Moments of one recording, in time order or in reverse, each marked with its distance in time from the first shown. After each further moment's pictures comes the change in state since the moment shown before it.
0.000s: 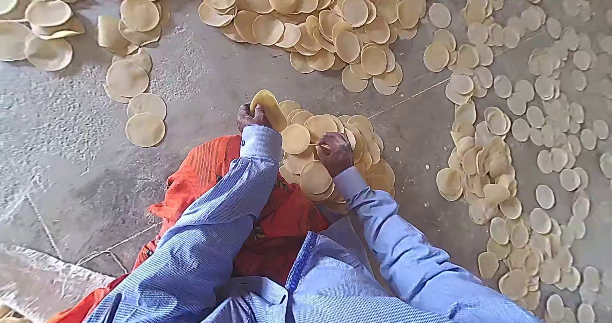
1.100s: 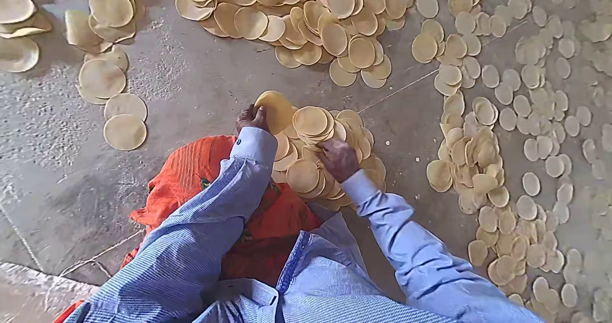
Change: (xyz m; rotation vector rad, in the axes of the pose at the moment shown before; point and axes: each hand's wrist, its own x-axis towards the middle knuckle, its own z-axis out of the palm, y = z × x) left_hand -0.013 -0.016 0.026 -0.080 -0.119 0.063; right_hand -0.020 0.009 -0.038 -0.019 -0.110 -0.069
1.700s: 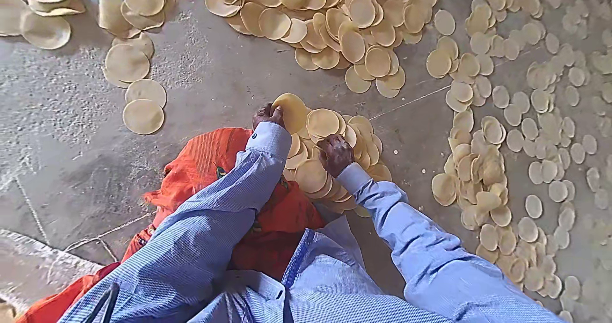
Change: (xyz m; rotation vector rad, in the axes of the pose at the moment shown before) left_hand -0.002 0.009 -0.013 0.127 -0.085 -0.103; right_hand 0.021 0.005 0.033 -0.243 -0.059 -0.169
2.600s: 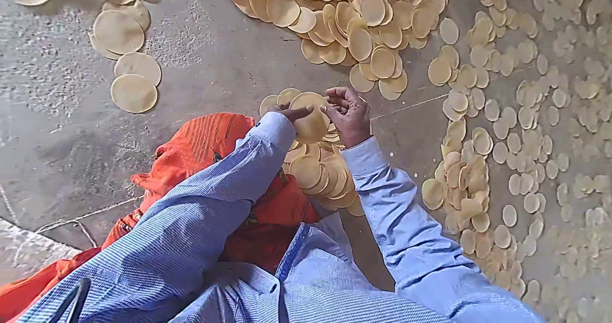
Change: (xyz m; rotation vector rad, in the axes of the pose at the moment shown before) left_hand -0.003 0.001 0.011 -0.396 -0.290 -0.201; right_hand 0.071 -0.036 -0.090 0.698 0.157 0.296
